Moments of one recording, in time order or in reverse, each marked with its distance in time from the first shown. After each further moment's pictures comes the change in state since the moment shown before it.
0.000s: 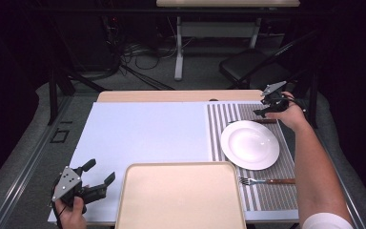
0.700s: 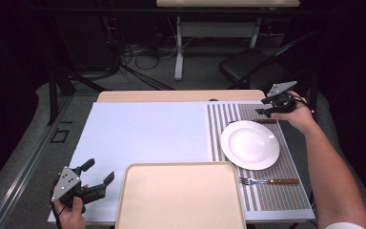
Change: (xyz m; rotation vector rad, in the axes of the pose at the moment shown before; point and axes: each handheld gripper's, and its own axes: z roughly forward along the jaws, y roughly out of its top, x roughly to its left) left arm 0.000 0.001 -0.002 -0.007 0.010 0.006; right arm 0.004 -0.001 -0.031 -0.130 0.075 -0.026
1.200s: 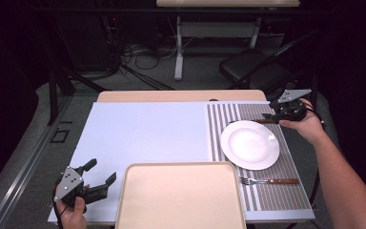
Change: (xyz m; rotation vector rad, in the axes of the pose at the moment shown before) left arm -0.004 0.001 0.002 0.010 -0.002 0.015; right arm 0.015 -0.024 -0.029 -0.079 -0.025 0.029
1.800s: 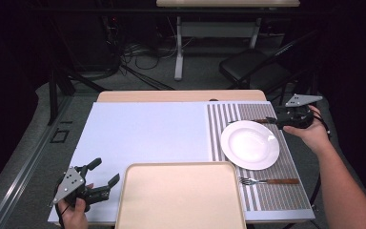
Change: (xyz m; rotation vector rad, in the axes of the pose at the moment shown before) left arm -0.004 0.004 0.004 -0.047 -0.083 0.030; right arm 0.024 -0.005 -0.030 -0.053 -0.069 0.116
